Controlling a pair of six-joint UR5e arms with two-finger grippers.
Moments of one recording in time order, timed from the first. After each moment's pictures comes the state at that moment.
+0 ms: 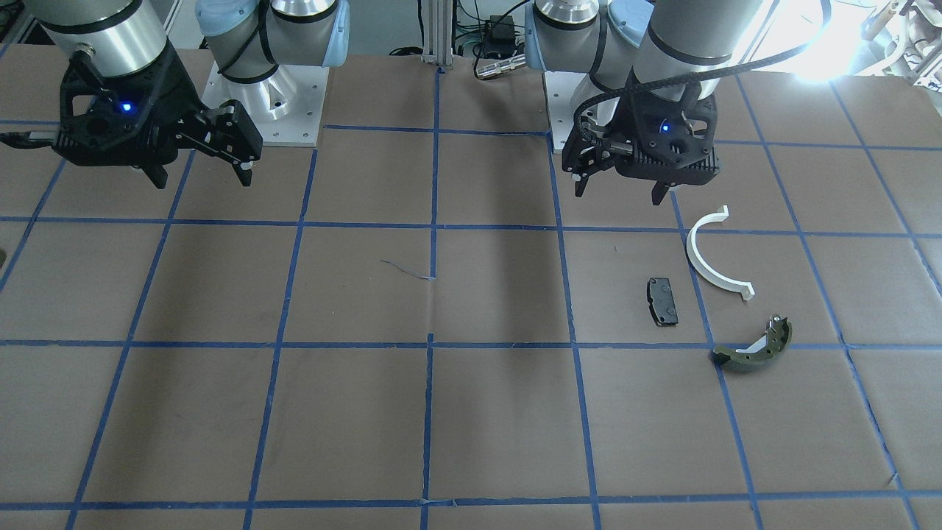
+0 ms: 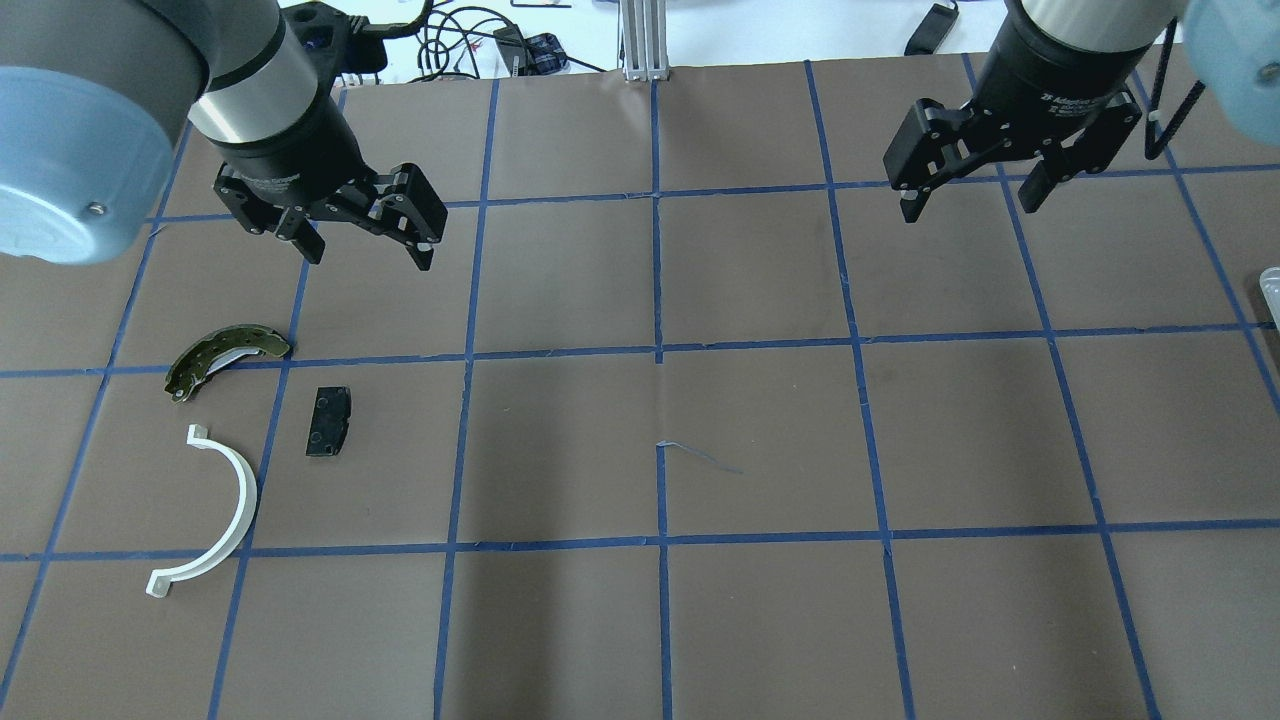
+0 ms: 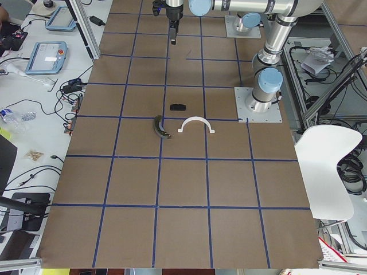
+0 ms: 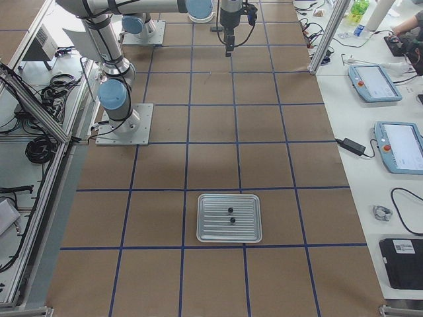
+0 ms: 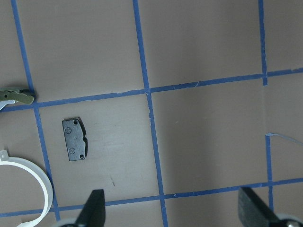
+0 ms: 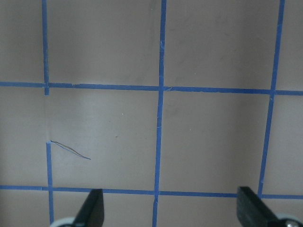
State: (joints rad) left arm -1.62 -1.58 -1.58 -1.55 1.58 0.07; right arm 1.55 -1.58 1.53 -1.54 -1.56 -0.06
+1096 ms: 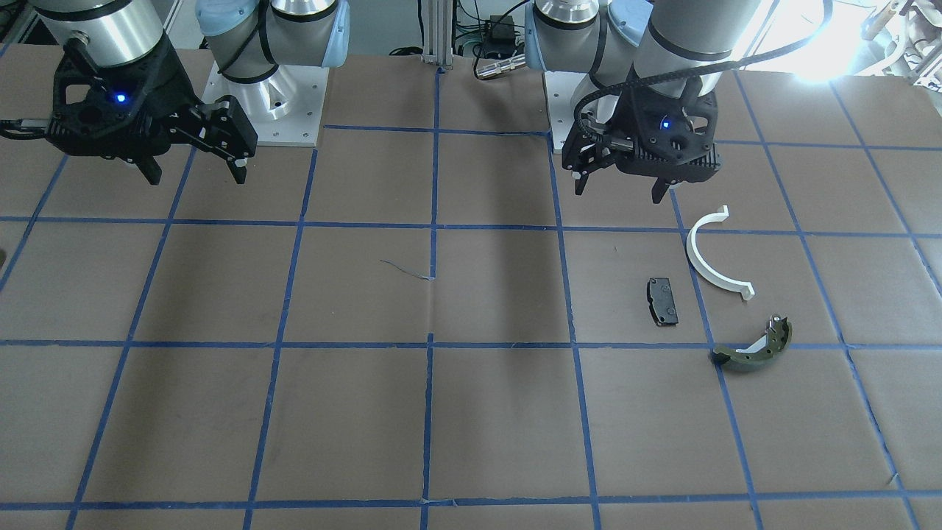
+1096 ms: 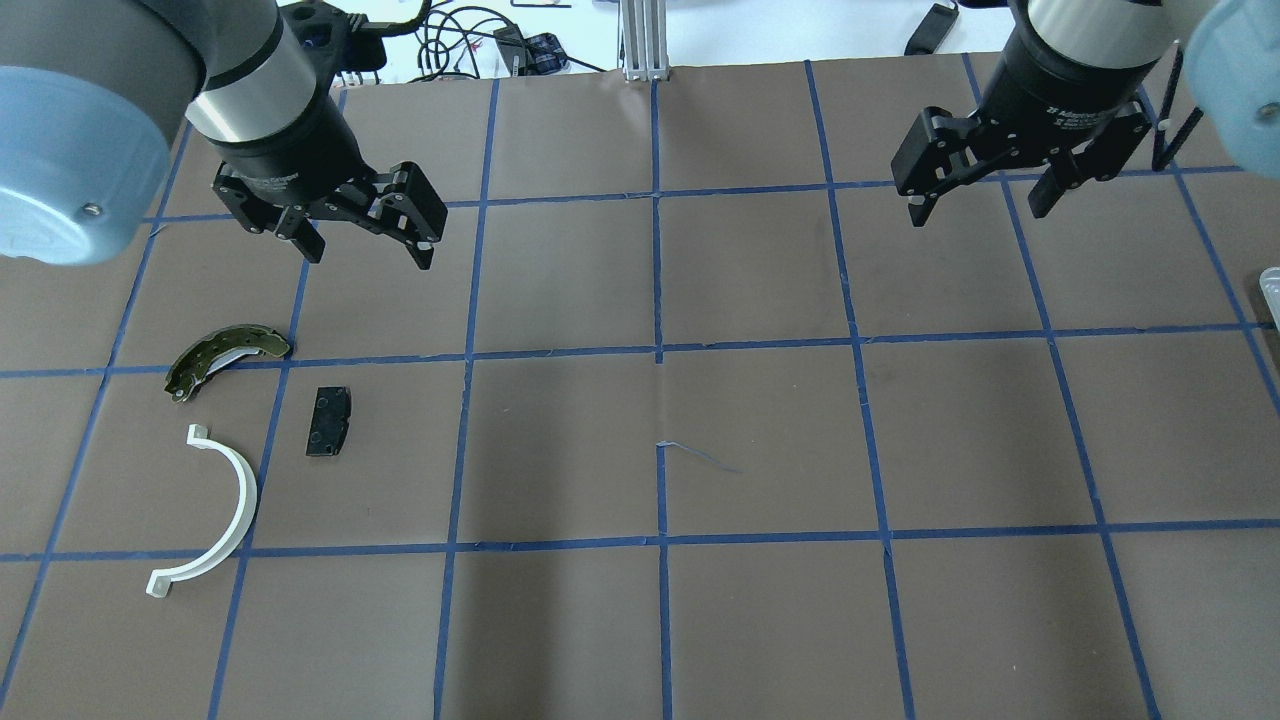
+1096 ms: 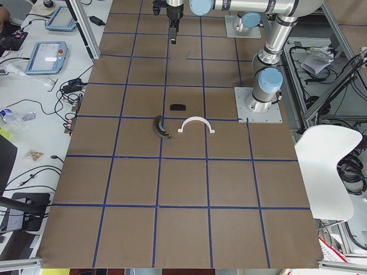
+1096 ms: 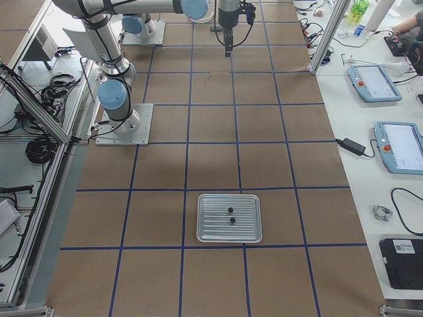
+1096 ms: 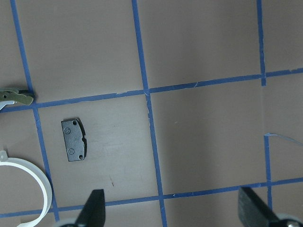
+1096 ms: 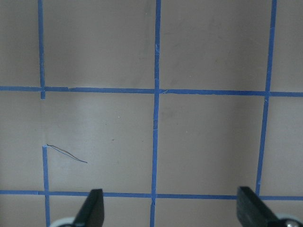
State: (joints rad) left arm -1.62 -1.57 -1.58 -1.55 1.58 0.07; right arm 1.54 -1.60 1.56 -1.56 -1.57 -0.07
